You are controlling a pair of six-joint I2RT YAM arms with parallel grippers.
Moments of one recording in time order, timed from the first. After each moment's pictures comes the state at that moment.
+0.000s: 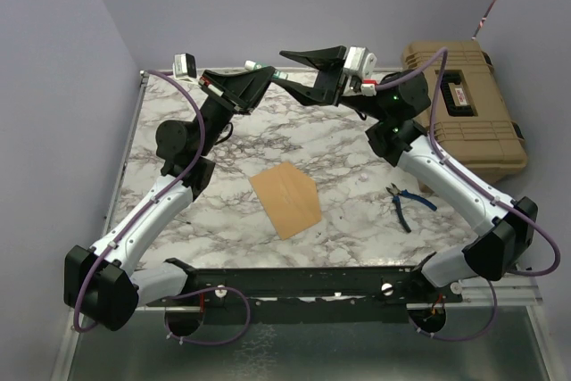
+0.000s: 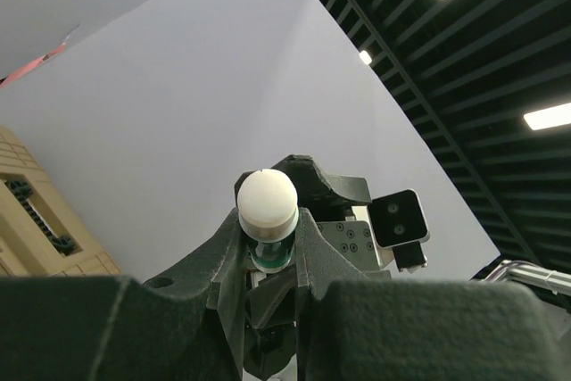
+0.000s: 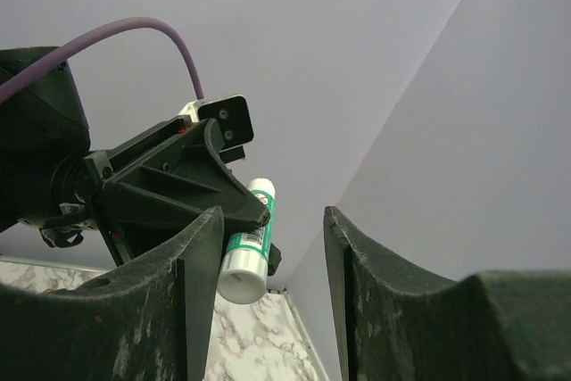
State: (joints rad) left arm -0.46 1.16 0.95 0.87 0.25 -1.45; right arm 0.68 1.45 1.43 0.65 -0.68 -0.19
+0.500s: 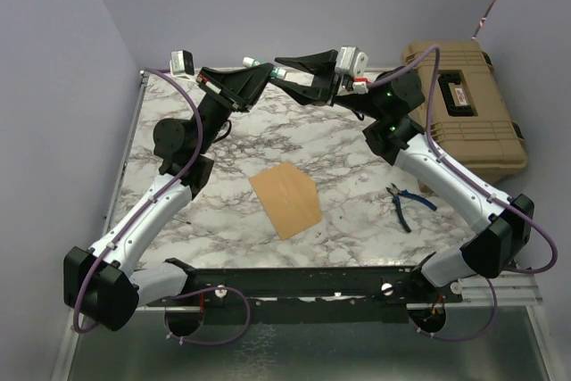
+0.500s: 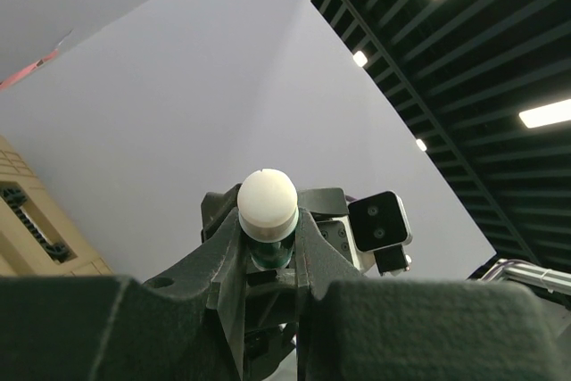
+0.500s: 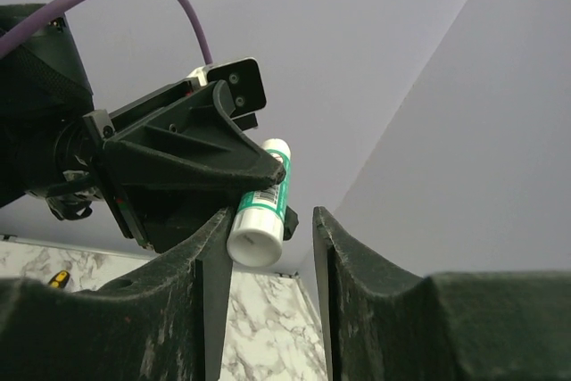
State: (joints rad) left arm -0.45 1.16 0.98 0.86 0.26 -1.45; right arm 0.68 1.48 1.44 0.60 -0.70 -0.20
